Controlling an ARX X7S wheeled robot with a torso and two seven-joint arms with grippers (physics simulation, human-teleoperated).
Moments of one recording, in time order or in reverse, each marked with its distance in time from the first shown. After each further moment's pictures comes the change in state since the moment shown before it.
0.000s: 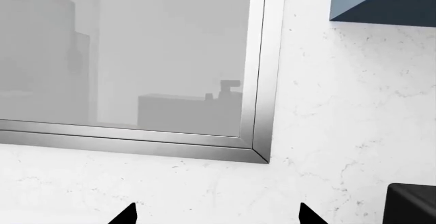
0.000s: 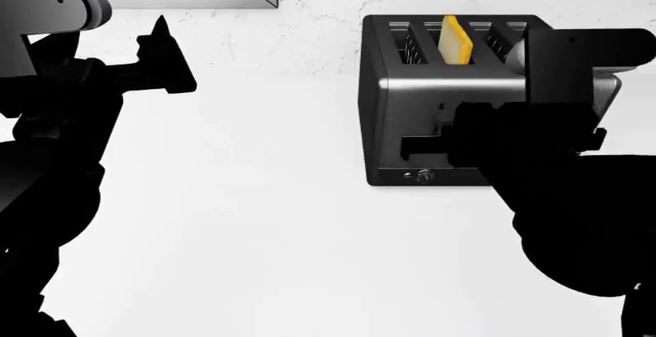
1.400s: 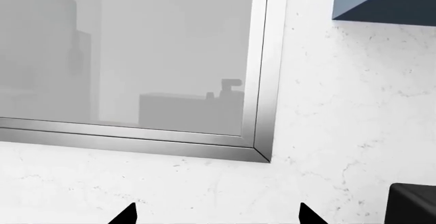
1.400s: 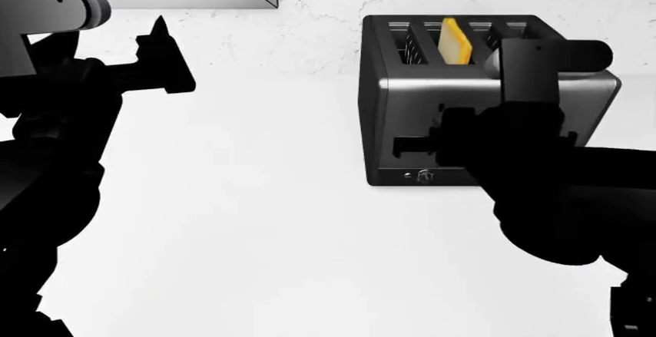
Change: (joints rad) left arm -0.001 -0.013 0.007 -0.011 -0.026 0.011 -0.023; right arm -0.005 -0.011 -0.068 0.119 -0.127 -0.039 -0.136
